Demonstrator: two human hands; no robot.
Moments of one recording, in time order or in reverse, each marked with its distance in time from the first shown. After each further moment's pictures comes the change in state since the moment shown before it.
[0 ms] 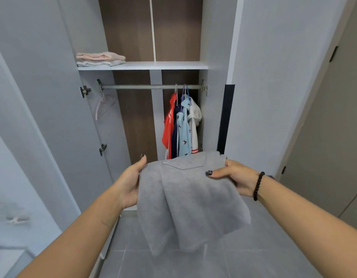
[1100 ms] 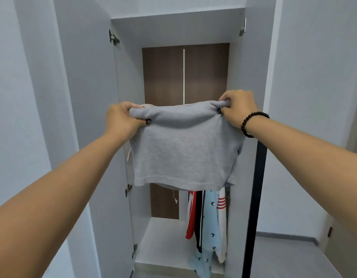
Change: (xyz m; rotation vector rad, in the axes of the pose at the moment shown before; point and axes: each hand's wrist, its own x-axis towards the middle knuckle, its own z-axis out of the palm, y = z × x) left_hand -0.047 0.242 -0.010 0.849 0.774 1.130; right_hand 0.063 -0.239 0.100 -1.272 0.810 -0.949
